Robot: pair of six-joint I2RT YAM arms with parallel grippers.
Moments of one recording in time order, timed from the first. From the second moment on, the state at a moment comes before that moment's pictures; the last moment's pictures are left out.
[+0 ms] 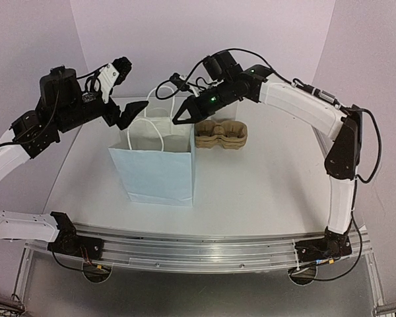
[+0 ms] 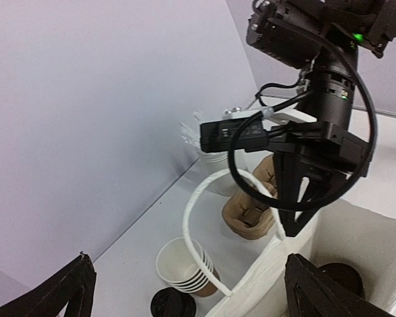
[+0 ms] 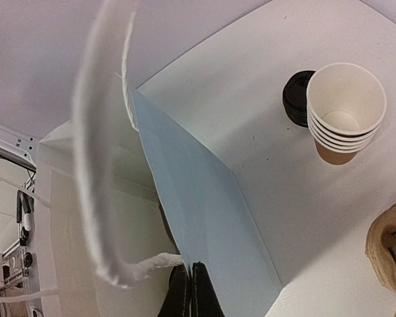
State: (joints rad) left arm -0.78 1.00 1.08 -0.26 -0.04 0.41; right arm 0.84 2.04 2.03 -0.74 -0.57 0.14
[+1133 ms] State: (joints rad) left arm -0.63 0.97 0.99 -0.20 -0.14 0.41; right arm 0.83 1.92 2.20 -0.76 -0.53 0.12
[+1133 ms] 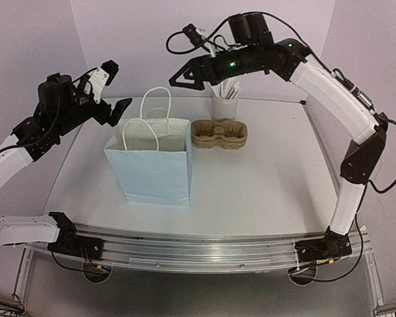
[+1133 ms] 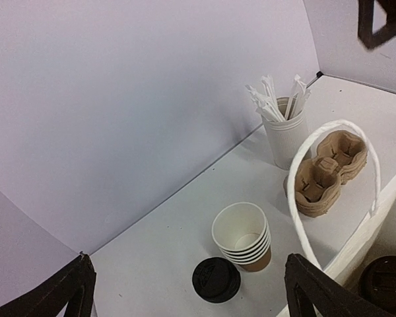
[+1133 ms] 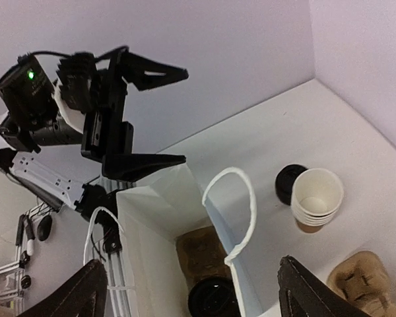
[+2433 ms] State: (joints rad) left arm -0.34 0.93 0.78 -0.19 -0.20 0.26; right arm 0.51 2.40 2.42 -0.67 -0.07 0.16
